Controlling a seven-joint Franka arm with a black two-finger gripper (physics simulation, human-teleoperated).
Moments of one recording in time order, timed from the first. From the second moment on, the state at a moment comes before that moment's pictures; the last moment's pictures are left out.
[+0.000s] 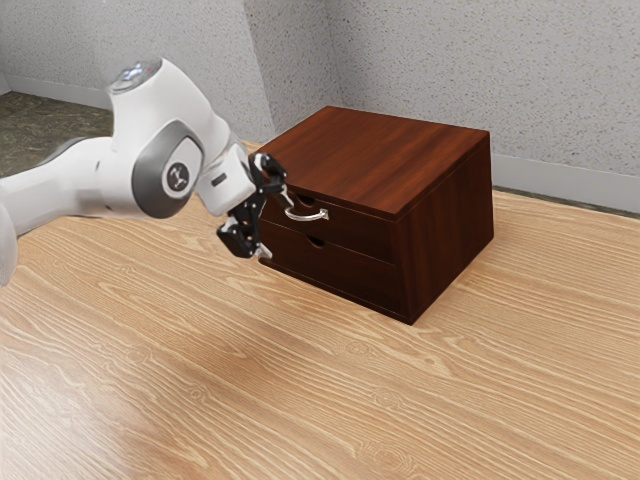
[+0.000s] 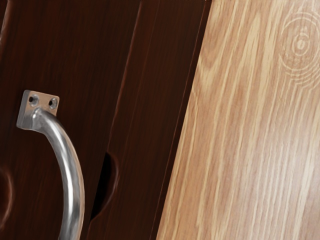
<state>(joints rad) 0.17 0.11 0.01 -1.72 -0.10 2.25 1.60</state>
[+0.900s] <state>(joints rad) 0.16 0.18 0.01 -1.67 -0.12 2.28 1.55</state>
